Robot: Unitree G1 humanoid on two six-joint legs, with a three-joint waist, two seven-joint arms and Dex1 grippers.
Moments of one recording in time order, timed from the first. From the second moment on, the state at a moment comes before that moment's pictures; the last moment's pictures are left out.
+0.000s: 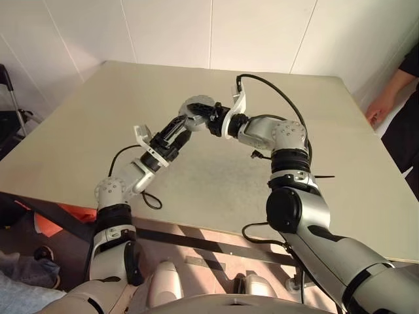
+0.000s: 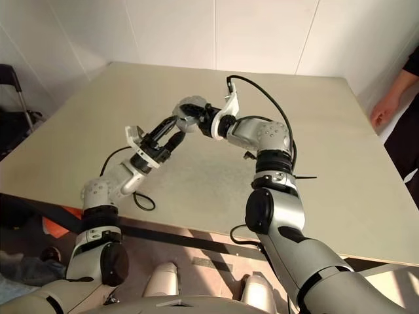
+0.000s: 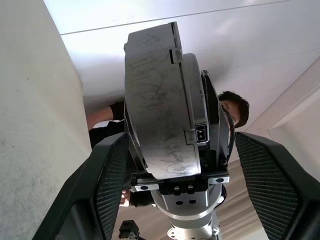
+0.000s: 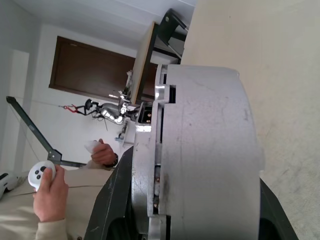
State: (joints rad) left arm -0.59 0.07 0.54 0.42 -1.29 1.06 -0.42; right arm -1.08 0.02 -0.57 0.66 0.87 1.17 0.09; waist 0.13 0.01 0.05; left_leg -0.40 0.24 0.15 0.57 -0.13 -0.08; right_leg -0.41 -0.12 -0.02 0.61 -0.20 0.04
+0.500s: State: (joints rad) left arm -0.59 0.07 0.52 0.46 -1.25 1.04 -0.45; right arm -1.07 0.02 -0.57 0.66 0.87 1.16 0.09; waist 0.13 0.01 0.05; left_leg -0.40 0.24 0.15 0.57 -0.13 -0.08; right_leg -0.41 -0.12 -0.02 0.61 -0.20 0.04
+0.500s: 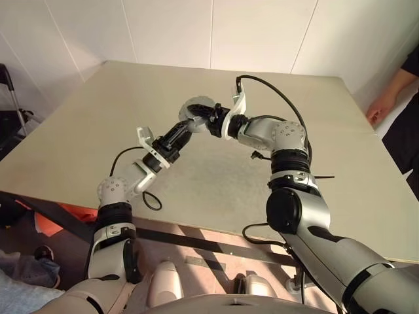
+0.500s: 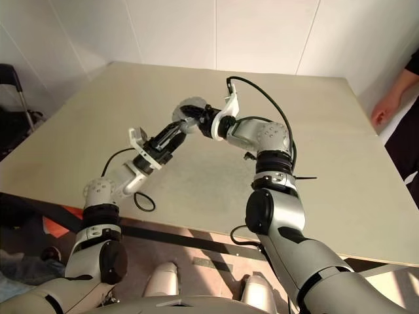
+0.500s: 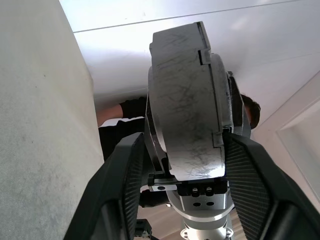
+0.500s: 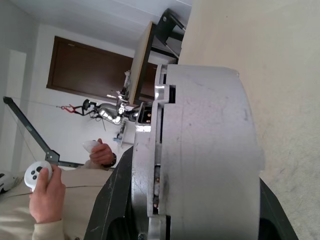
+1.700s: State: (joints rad) left arm -0.60 0.12 0.58 0.51 -1.19 0.87 -0.42; right arm -1.05 0.01 -0.50 0.59 0.84 1.00 0.11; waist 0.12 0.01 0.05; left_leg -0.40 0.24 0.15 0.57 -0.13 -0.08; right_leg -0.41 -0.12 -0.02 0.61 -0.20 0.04
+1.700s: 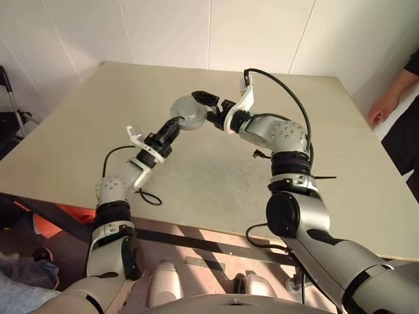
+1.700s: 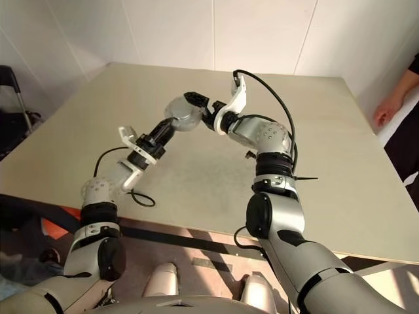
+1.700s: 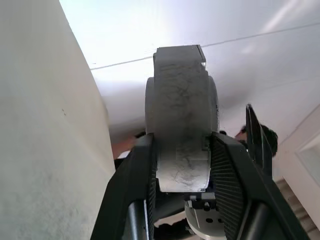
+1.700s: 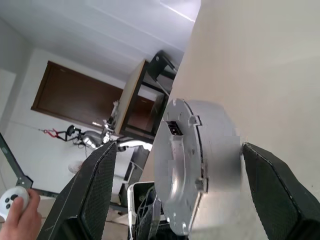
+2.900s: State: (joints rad) left arm -0.61 0.27 0.78 0.79 -1.01 0.39 -0.17; right arm -1.05 0.00 -0.48 0.64 0.82 0.94 0.11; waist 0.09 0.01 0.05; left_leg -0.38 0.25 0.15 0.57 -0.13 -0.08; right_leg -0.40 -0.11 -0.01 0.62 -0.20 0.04
